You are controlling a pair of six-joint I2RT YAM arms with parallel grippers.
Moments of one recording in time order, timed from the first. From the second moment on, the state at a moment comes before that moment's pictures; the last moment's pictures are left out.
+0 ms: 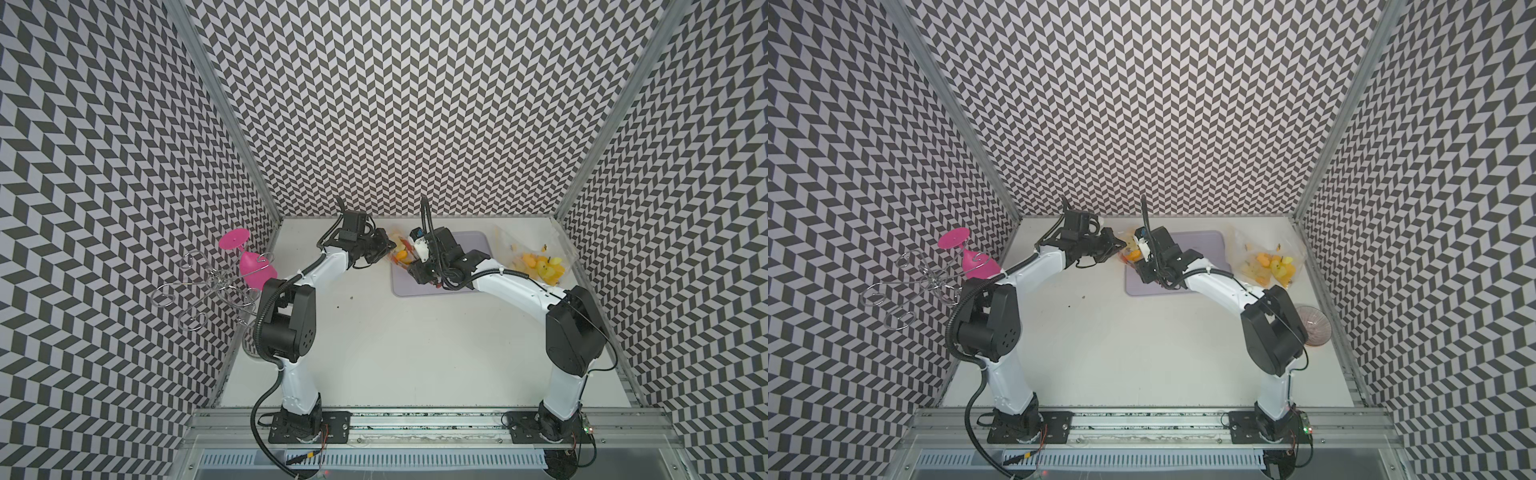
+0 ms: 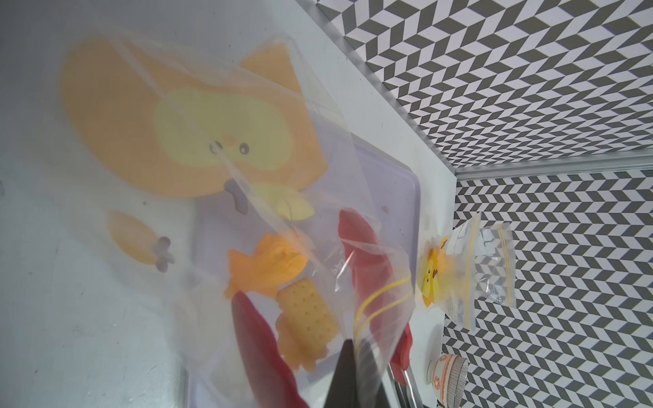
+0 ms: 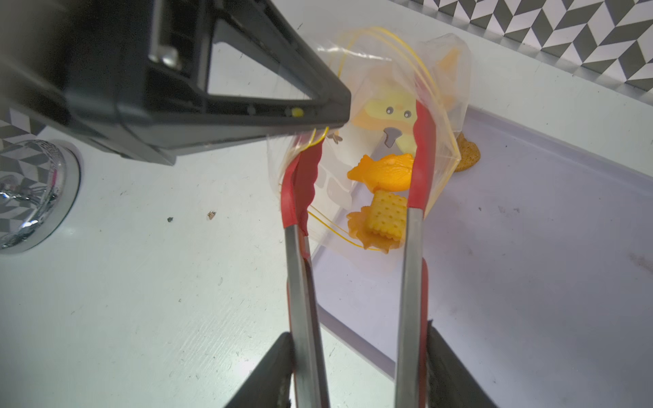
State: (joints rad) left arm -0.27 1.87 1.42 -0.23 0.51 -0.86; right arm 0.66 1.85 1.48 -0.40 -0.04 0.09
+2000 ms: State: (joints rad) left arm -0.19 1.86 1.42 -0.23 0.54 -0.86; right arm 0.52 2.21 1.78 -0.55 -0.15 0.17
